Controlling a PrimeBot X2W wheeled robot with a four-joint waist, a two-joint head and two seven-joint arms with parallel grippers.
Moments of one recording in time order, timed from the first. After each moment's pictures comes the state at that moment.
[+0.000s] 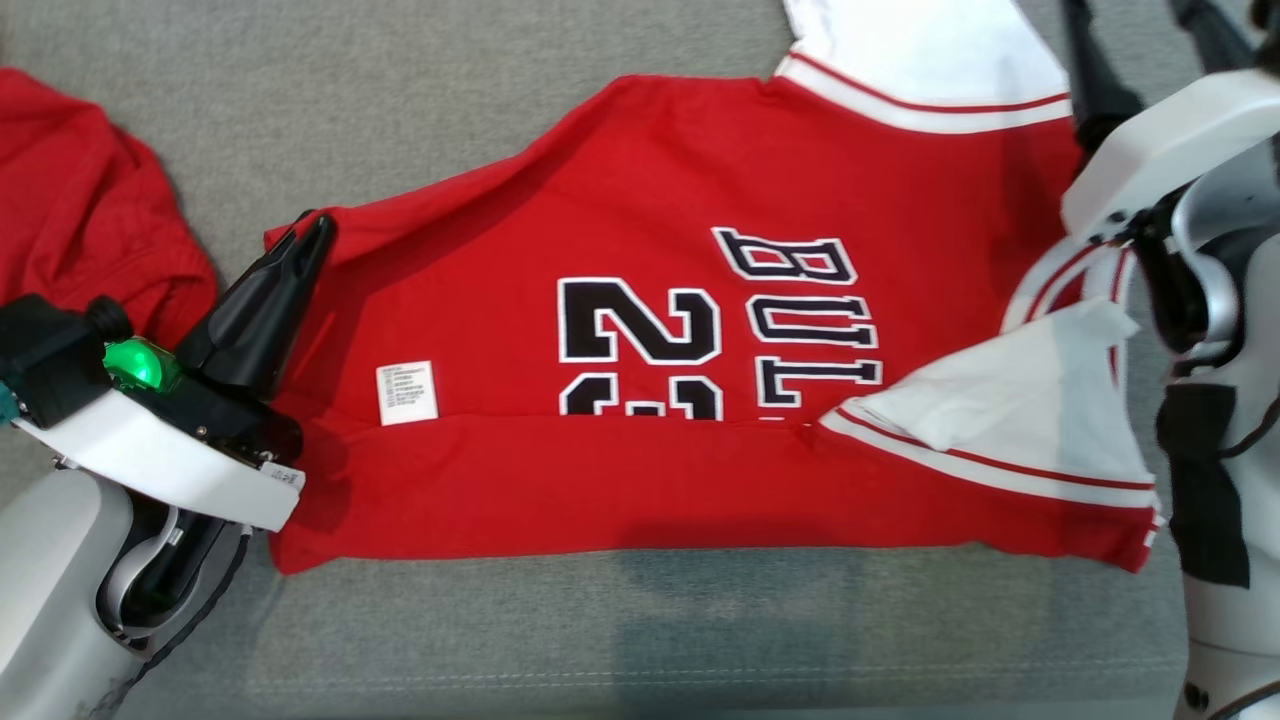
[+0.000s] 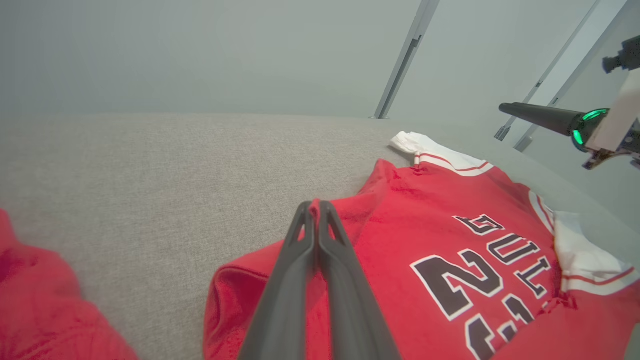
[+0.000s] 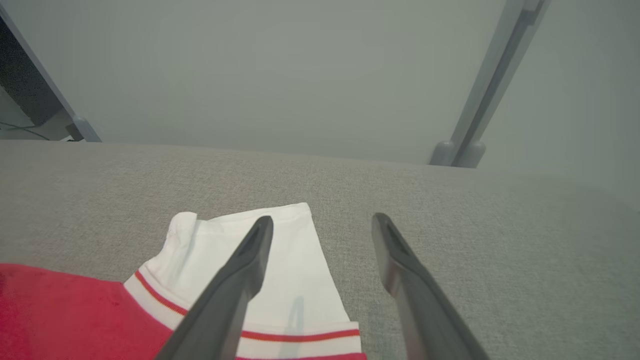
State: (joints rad) left arm -0.50 0.64 -0.55 0.06 -0.87 -0.13 -0.25; right arm -0.79 -0.06 -0.04 0.27 0.08 0.13 0.26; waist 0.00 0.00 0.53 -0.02
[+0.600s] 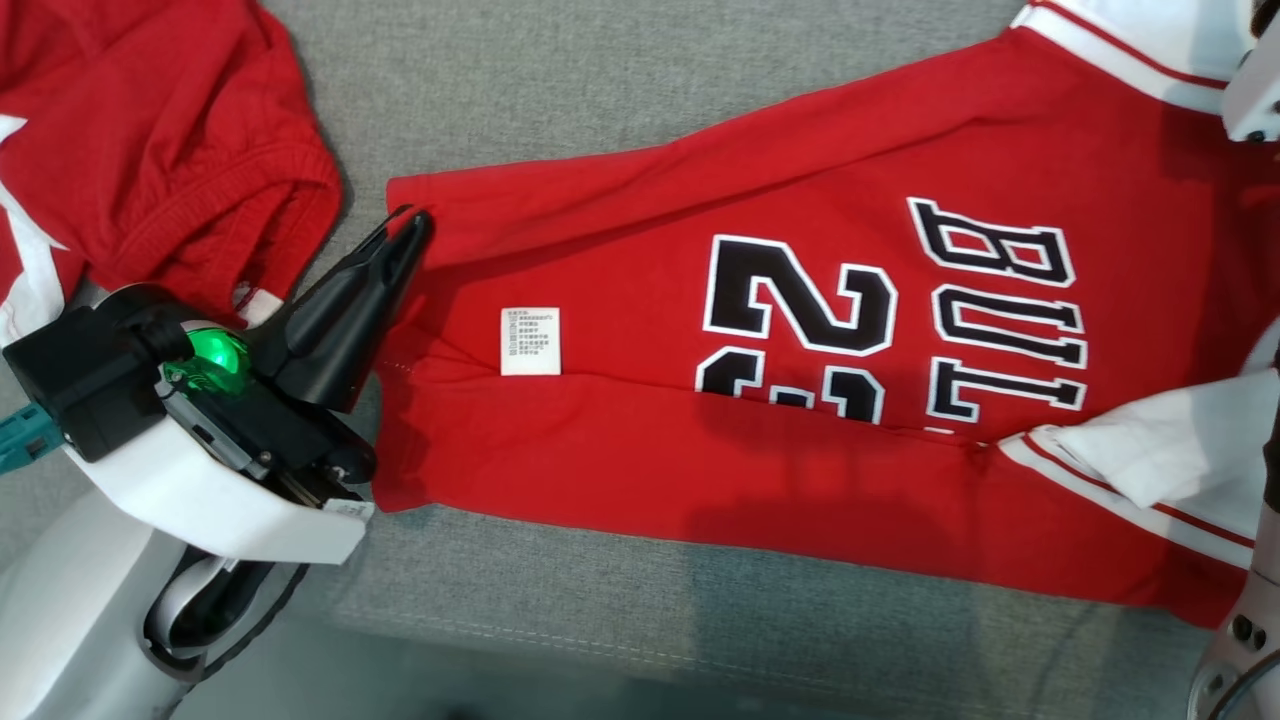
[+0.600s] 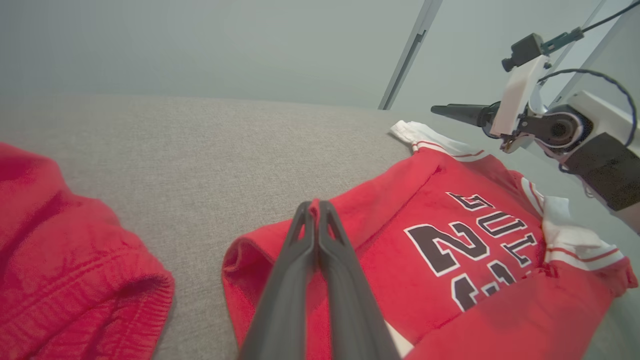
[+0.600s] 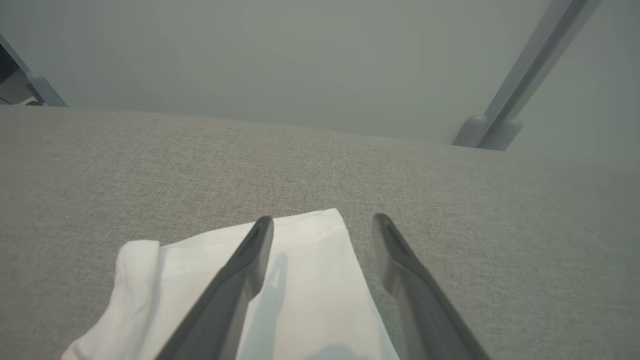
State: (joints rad) left arm -0.50 0.63 -0.57 -0.12 -0.85 -0.13 -0.26; right arm -0.89 -0.06 -0.19 0.15 -0.10 0.13 0.47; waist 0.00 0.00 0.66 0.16
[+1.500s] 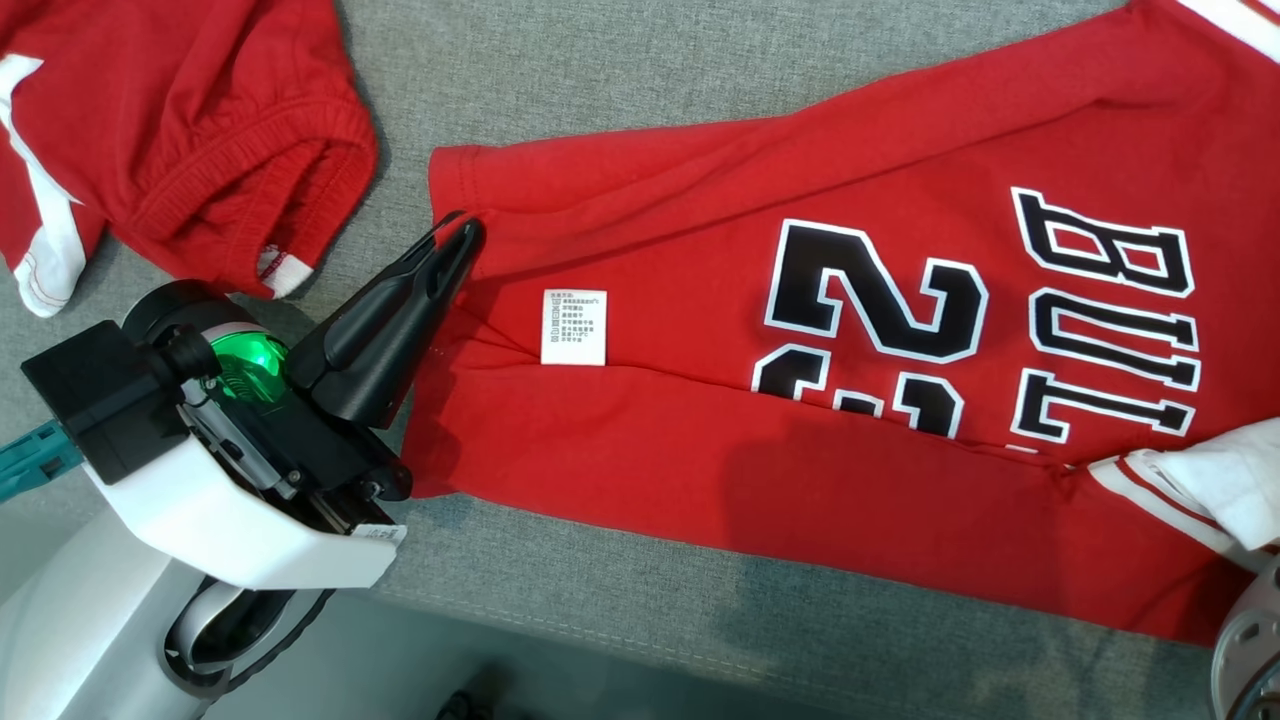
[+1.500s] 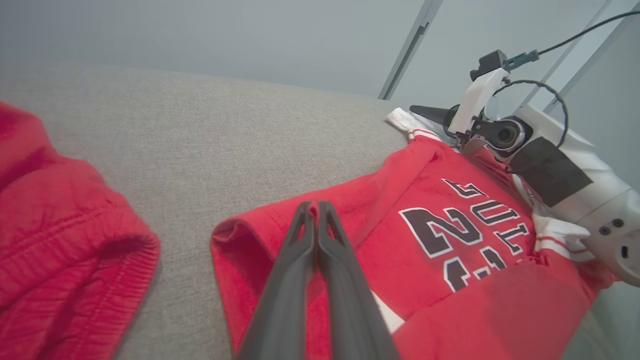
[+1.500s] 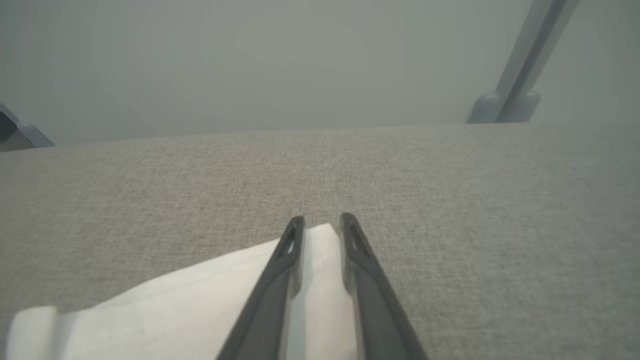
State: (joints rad) left arm -0.50 0.61 -0.60 -0.22 -0.85 -0.13 -0.26; right arm -0.98 -0.07 -0.31 0.19 -0.08 0.13 0.39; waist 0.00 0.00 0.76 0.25
